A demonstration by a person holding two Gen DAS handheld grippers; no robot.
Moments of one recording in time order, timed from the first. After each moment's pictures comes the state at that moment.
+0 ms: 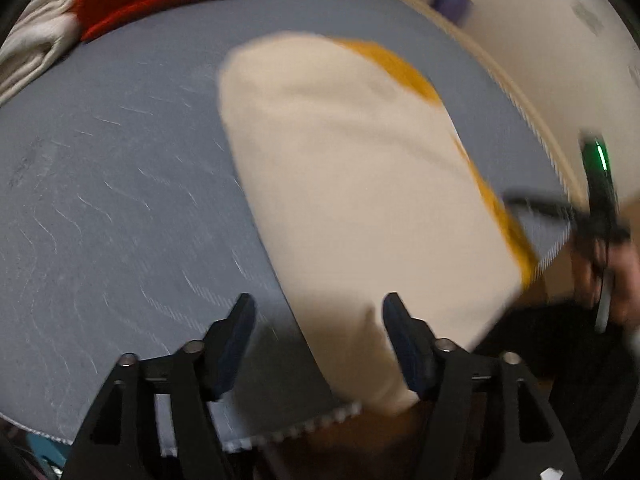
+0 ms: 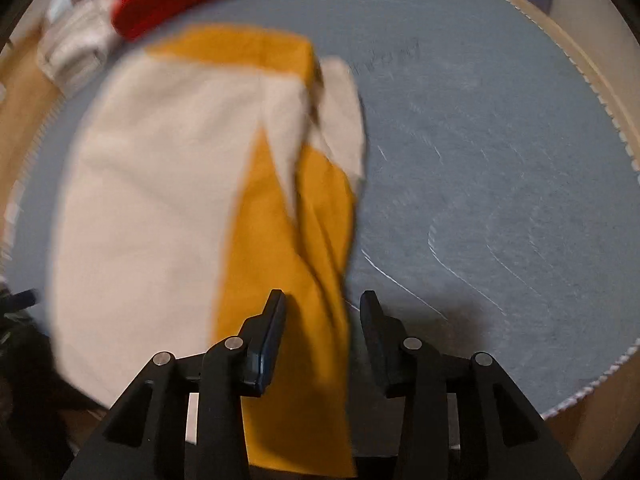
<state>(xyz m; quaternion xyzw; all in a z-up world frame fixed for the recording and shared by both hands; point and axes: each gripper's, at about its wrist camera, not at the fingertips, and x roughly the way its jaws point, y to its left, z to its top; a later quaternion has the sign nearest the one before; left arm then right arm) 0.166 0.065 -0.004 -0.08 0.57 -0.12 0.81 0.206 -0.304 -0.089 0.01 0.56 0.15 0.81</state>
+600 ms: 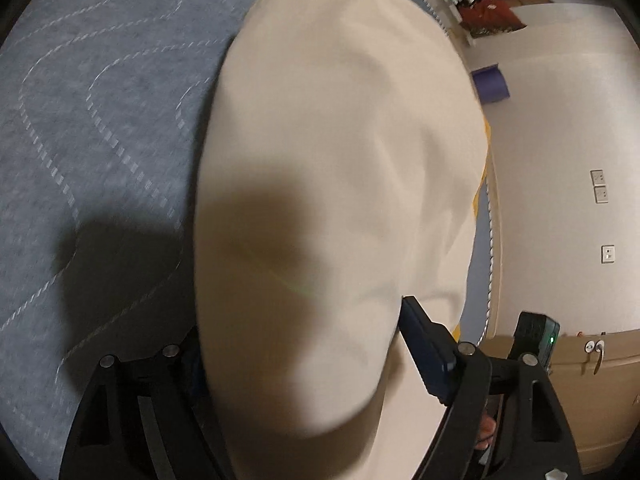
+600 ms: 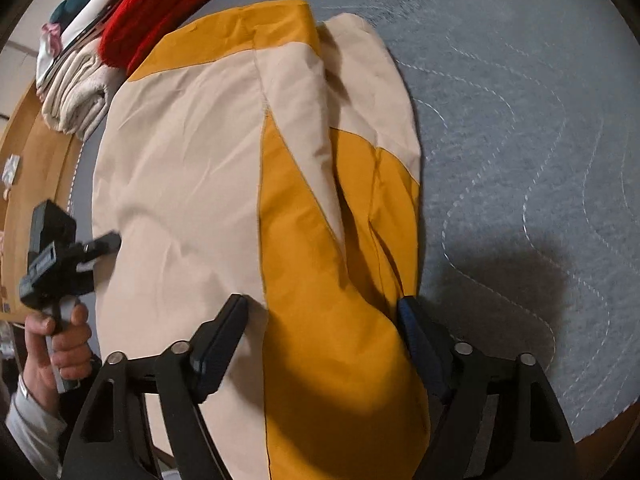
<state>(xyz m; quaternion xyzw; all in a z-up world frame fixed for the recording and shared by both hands) 0.270 0.092 -0.123 -0.36 0.58 -0.17 0.71 0.270 -0.283 -0.163 0.11 0.63 0.17 0.75</state>
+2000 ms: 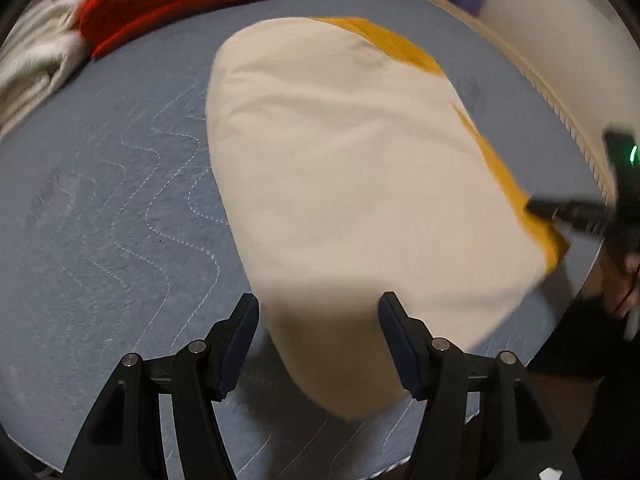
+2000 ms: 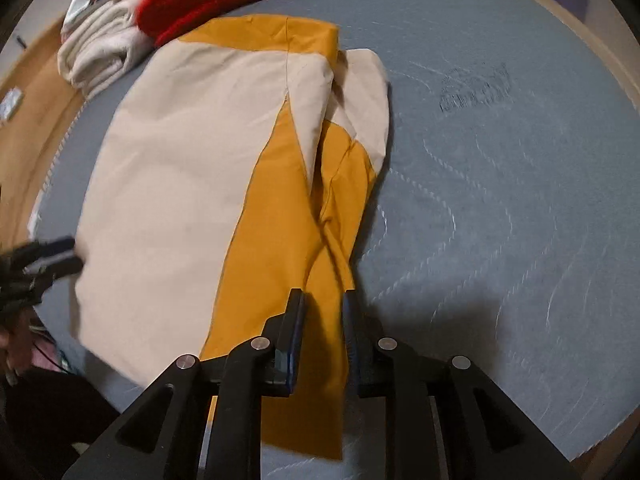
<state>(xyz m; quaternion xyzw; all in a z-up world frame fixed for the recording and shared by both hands) 0.160 0.101 -0.039 0.03 0.58 -0.10 0.81 0.262 -0.216 -0.108 0.01 0.57 0.18 0.80</state>
